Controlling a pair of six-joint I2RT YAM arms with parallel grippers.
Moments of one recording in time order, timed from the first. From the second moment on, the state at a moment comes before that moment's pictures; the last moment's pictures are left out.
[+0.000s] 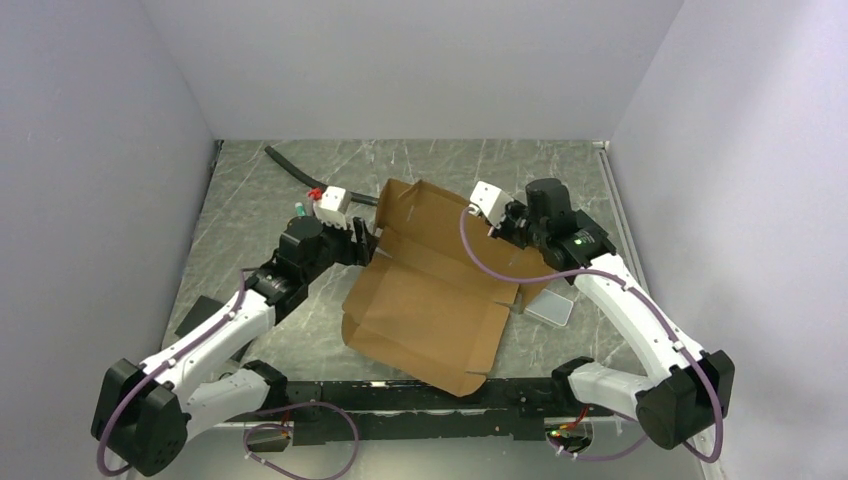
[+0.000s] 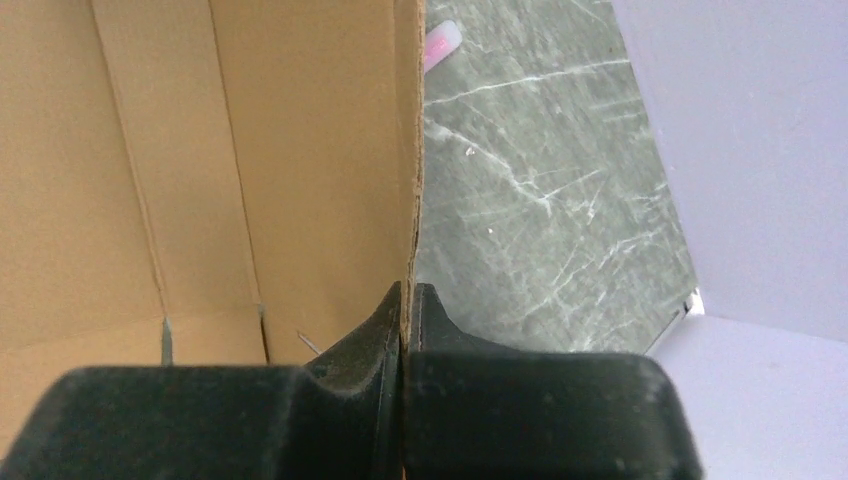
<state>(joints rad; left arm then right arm) -0.53 1.04 0.65 0.07 -0.01 -0.25 0.40 1.12 1.01 -0.51 -0.16 -0.77</state>
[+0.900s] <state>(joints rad) -0.47 0.97 0.66 0.15 0.24 -0.64 0.62 1.23 0.98 -0.38 0.13 -0.82</state>
